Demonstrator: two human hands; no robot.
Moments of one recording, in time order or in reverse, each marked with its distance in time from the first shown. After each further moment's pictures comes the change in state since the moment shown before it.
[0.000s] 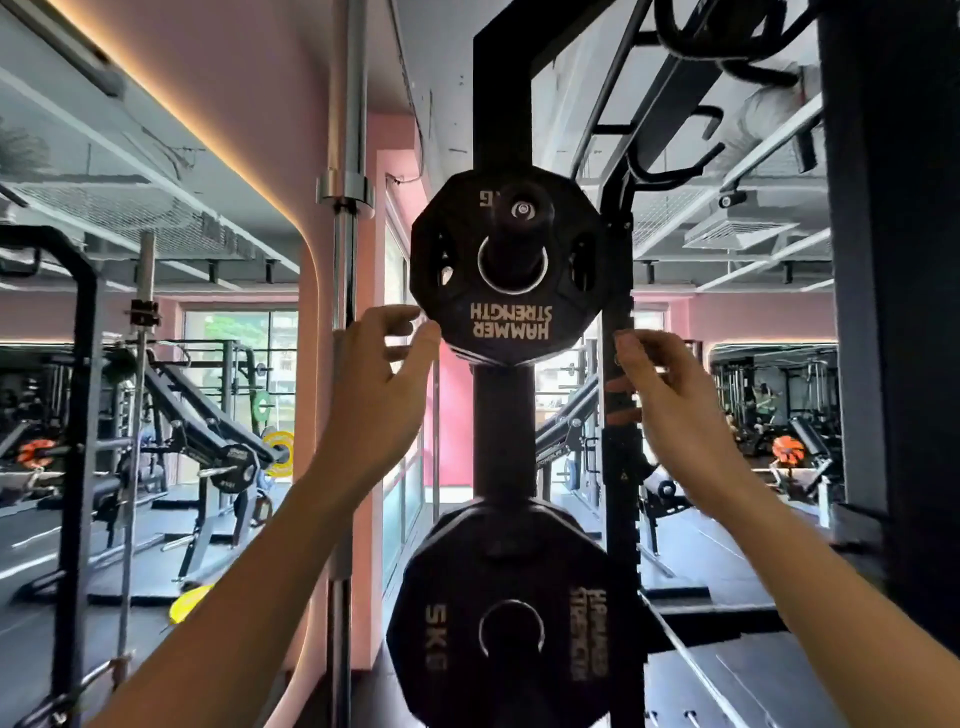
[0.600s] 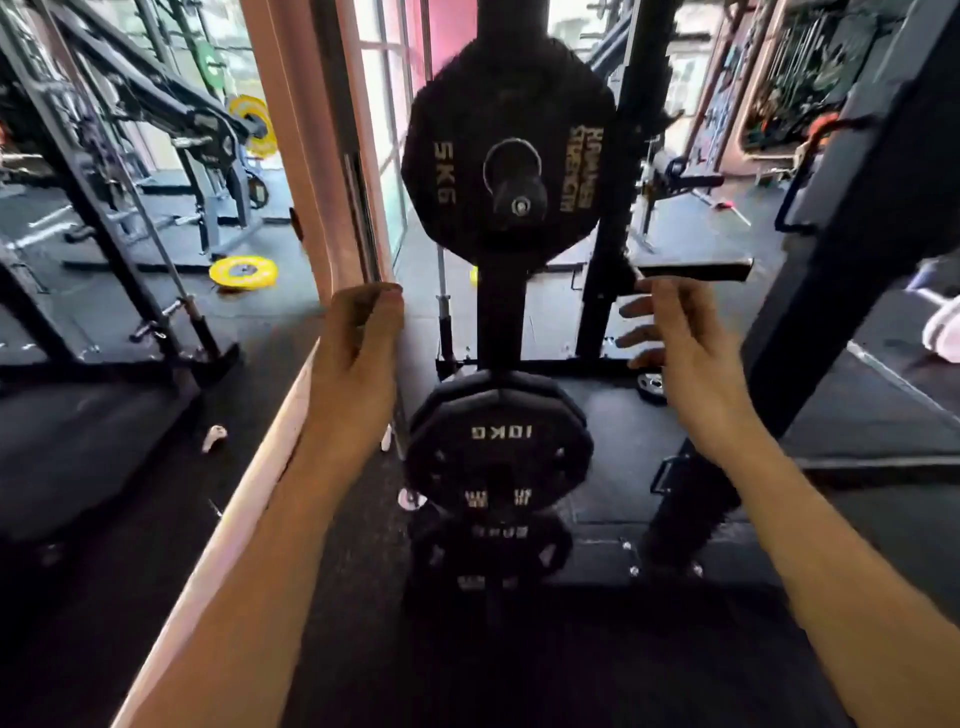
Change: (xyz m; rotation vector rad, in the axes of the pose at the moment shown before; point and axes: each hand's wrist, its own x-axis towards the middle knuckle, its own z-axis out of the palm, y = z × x) left_hand -0.330 -0.026 -0.087 -0.061 -0.087 -0.625; right_hand -0.315 0.044 -0.056 -0.093 -0.100 0.517
